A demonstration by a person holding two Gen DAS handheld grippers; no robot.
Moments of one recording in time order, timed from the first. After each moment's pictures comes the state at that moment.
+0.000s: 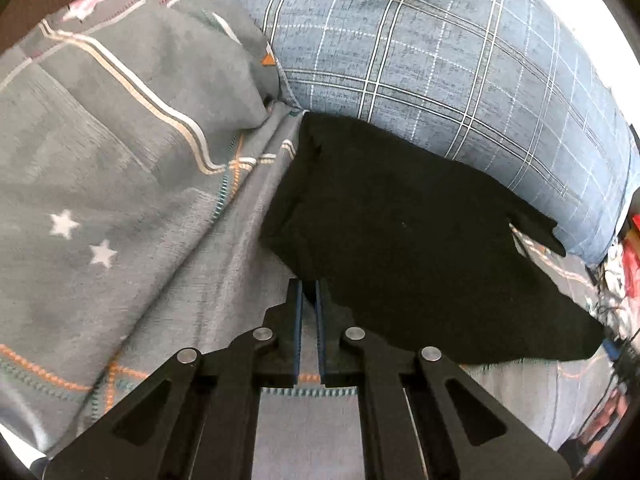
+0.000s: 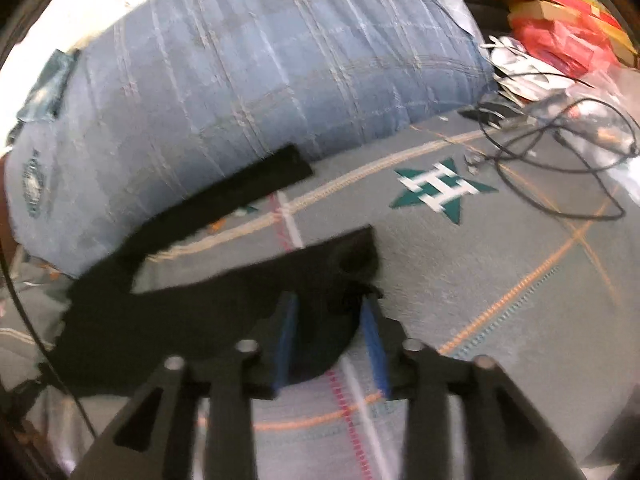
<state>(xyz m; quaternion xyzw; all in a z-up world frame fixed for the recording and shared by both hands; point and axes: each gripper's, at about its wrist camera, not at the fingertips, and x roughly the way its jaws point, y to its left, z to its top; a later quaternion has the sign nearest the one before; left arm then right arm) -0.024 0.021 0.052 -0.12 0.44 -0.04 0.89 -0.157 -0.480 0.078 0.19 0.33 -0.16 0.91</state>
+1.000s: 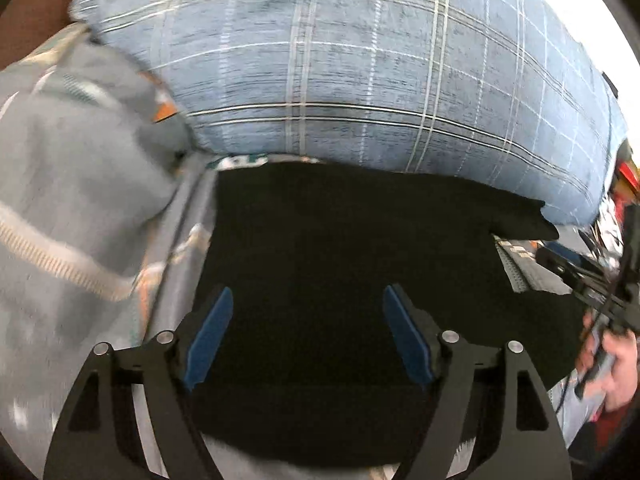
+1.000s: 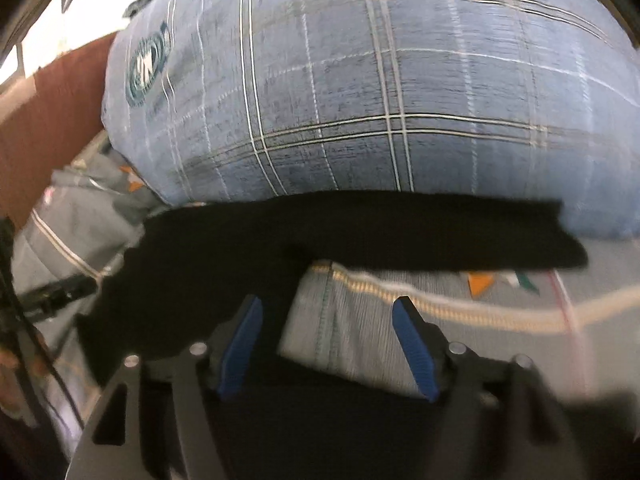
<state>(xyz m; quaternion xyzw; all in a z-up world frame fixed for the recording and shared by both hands) 0.084 -0.028 0.066 -0.05 0.44 -0.14 0.89 0.040 -0.338 0.061 0.02 0.38 0.05 0.92</state>
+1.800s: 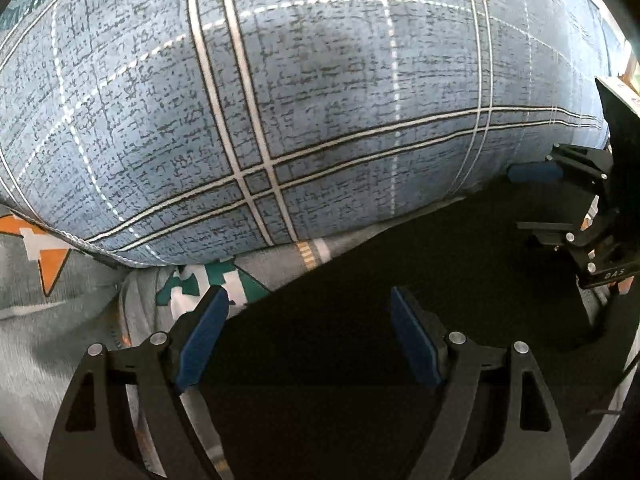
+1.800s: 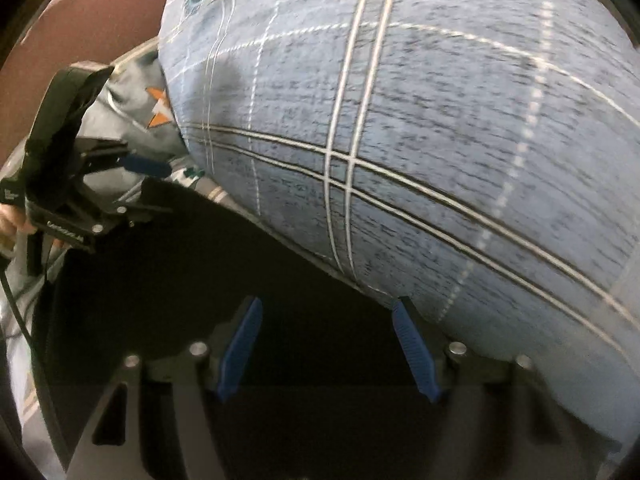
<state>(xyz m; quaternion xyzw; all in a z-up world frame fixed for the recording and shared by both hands) 0.234 -0.074 0.036 0.09 0.47 -0.21 0.85 0.190 -0.272 0.041 -0.15 0.42 0.23 0.87</state>
